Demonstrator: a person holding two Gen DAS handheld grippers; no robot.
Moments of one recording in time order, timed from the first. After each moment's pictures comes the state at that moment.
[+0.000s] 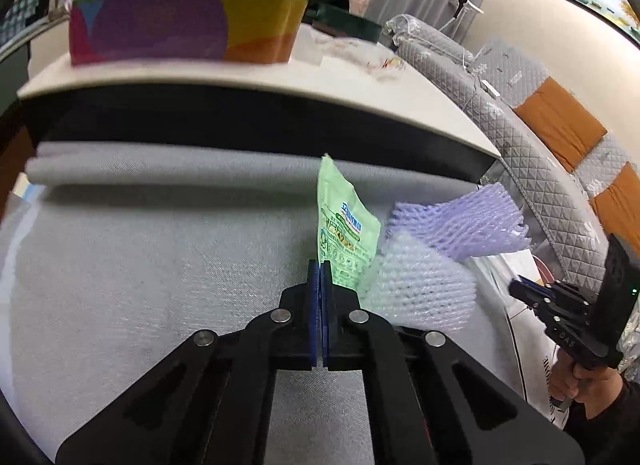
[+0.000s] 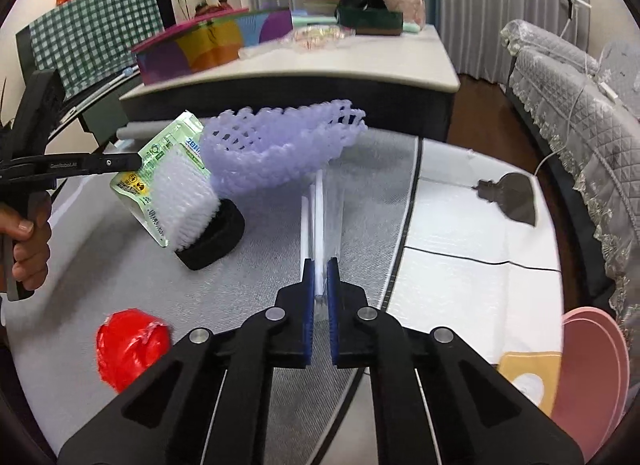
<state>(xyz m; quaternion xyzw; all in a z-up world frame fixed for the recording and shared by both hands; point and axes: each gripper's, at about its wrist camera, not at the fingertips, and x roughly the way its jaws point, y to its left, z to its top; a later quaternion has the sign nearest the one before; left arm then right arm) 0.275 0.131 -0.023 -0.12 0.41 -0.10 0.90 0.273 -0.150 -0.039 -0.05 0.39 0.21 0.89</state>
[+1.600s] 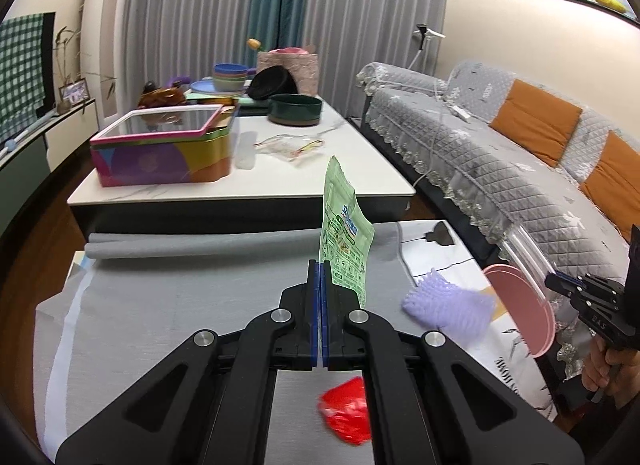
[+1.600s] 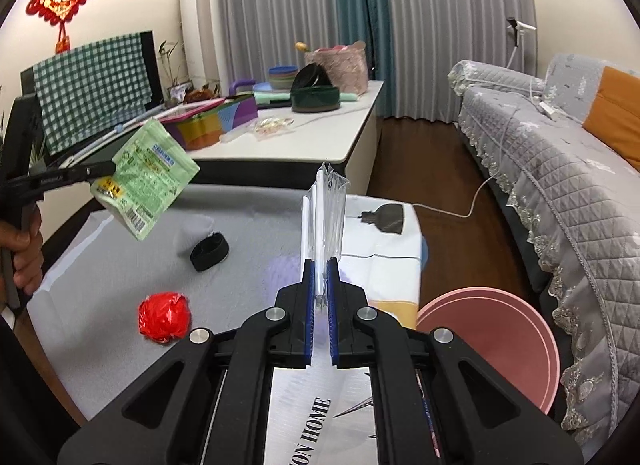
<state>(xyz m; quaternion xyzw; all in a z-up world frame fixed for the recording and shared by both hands) 0.180 0.051 0.086 -0.04 0.31 -0.09 0.95 0.170 -0.263 0.046 -0.01 0.30 0.17 0.94</state>
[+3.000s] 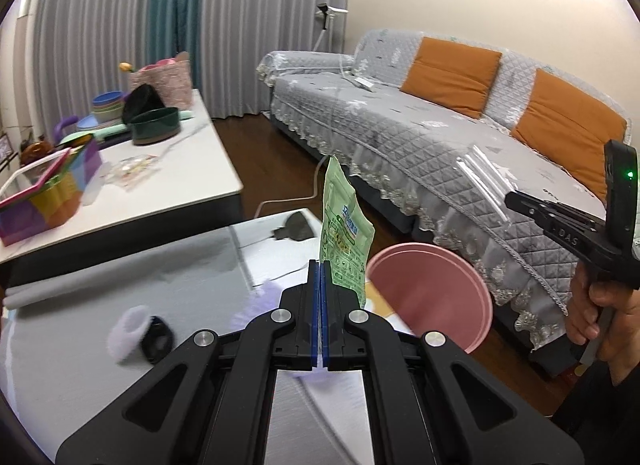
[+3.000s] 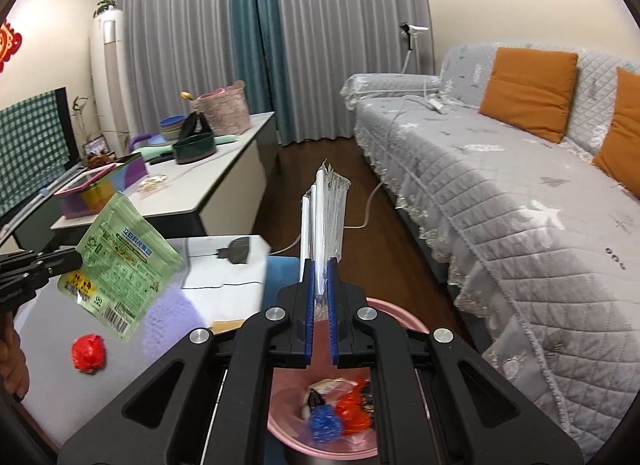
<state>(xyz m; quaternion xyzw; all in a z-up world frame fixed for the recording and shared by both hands) 0.175 -0.139 0.080 0.03 0.31 -0.22 0.93 0.159 -0.404 0.072 0.04 0.26 0.00 0.97</state>
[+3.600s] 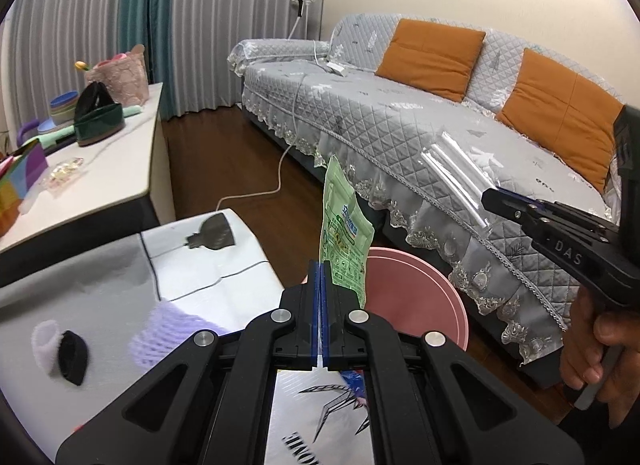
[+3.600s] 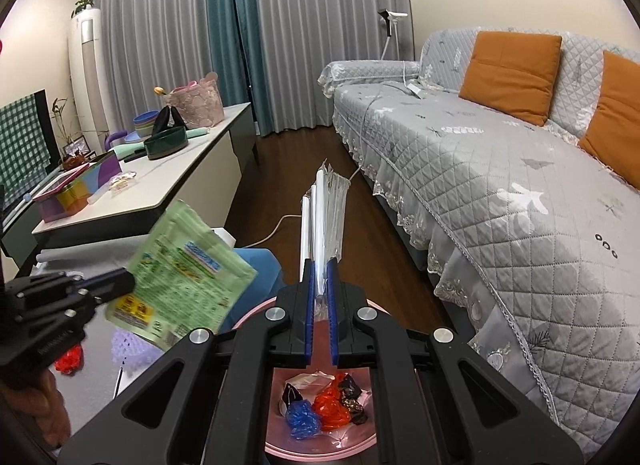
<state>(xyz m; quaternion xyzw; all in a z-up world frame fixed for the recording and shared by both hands) 0.199 -0.240 0.046 0.04 0.32 -0.24 0.92 0.172 -0.437 0.058 0.05 0.28 -0.02 0.96</state>
